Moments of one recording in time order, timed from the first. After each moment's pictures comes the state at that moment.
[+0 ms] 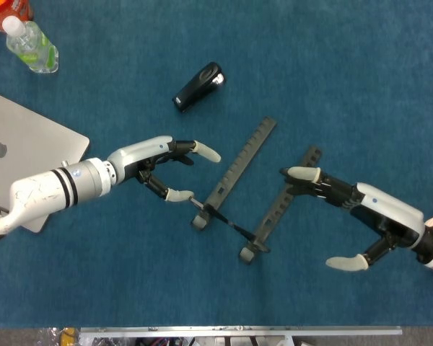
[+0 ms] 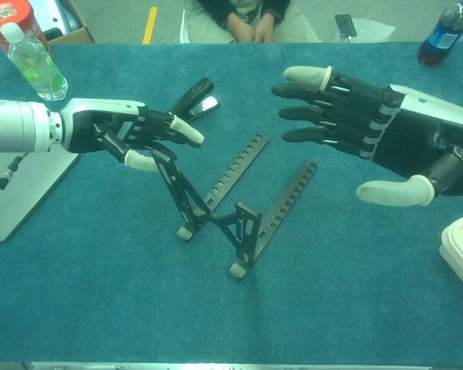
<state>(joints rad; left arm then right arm) -1.14 -1.19 0.32 -1.56 1.72 0.83 -1.60 0.71 -1.16 -0.32 -1.77 -1.96 1.42 1.39</state>
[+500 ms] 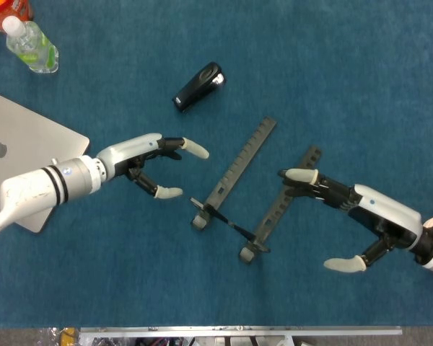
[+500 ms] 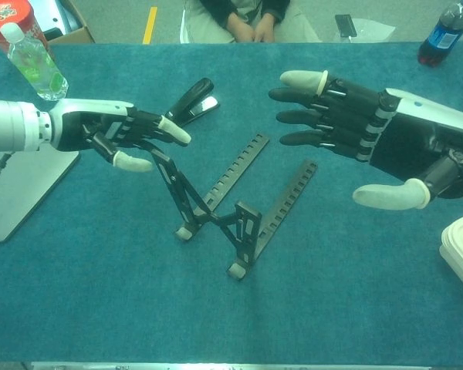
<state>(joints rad) -1.11 -1.18 0.33 -1.51 1.76 0.84 -1.59 0.71 -1.16 -0.31 -1.77 -1.96 1.41 1.39</state>
